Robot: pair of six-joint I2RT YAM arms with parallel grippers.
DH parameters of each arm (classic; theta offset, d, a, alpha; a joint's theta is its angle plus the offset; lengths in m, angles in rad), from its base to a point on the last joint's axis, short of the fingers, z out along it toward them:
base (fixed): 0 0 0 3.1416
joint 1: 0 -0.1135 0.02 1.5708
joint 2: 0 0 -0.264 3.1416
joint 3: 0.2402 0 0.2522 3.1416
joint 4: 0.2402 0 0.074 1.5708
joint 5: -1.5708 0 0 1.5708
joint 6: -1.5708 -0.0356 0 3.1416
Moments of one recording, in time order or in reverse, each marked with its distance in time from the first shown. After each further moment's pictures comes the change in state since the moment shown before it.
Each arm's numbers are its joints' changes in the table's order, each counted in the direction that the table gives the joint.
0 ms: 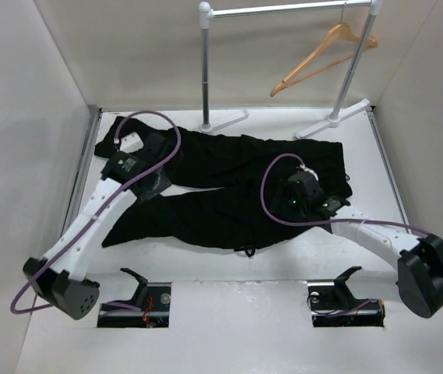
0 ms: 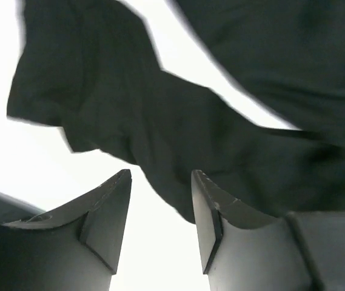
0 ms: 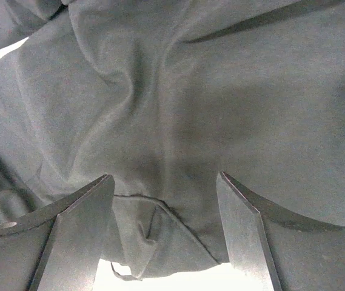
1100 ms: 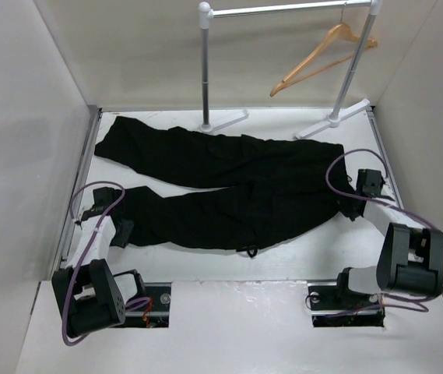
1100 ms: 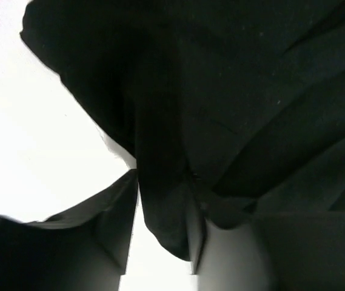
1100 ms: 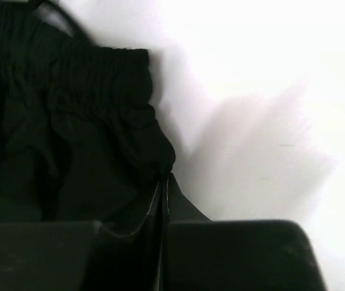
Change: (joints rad) left arm -0.777 -0.098 -0.895 -0.579 -0.307 -0.003; right arm 0.748 0.117 -0.052 0.006 -0.066 -0.045
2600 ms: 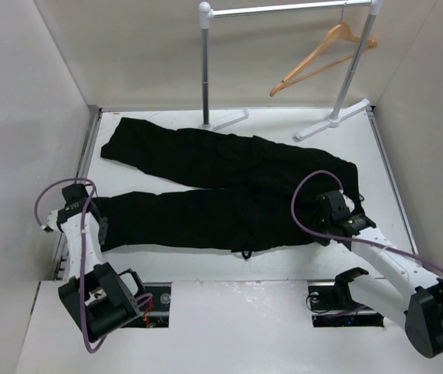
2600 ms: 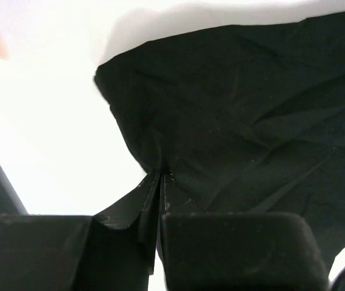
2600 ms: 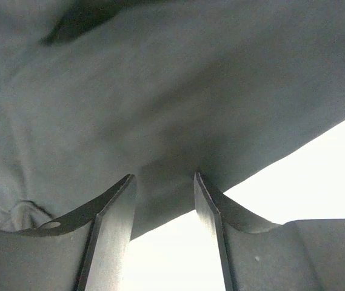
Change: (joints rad) left arm -0.228 -0.031 0.143 0.149 0.066 -0.015; right arm -0.526 -0.408 -0.154 0.299 0.013 -0.088
